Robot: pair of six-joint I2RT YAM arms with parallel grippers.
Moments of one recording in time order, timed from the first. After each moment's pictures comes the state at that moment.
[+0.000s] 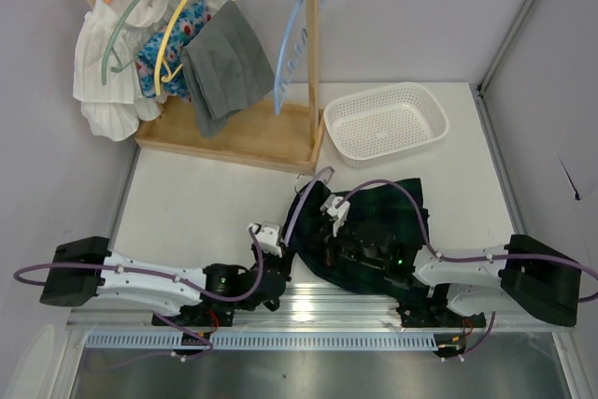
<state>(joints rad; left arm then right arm) -1.54 1.01 0.33 0.03 -0.95 -0.85 1.14 1.20 0.35 0.65 -0.01 0.33</state>
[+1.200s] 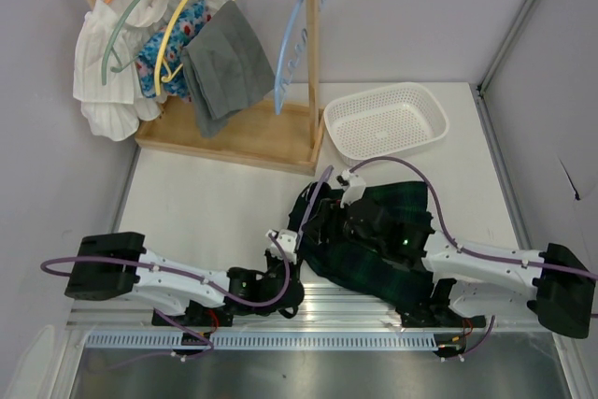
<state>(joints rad) -1.58 1.25 0.40 0.06 -0.96 -0.89 1.09 1.12 0.64 0.03 0.18 0.77</state>
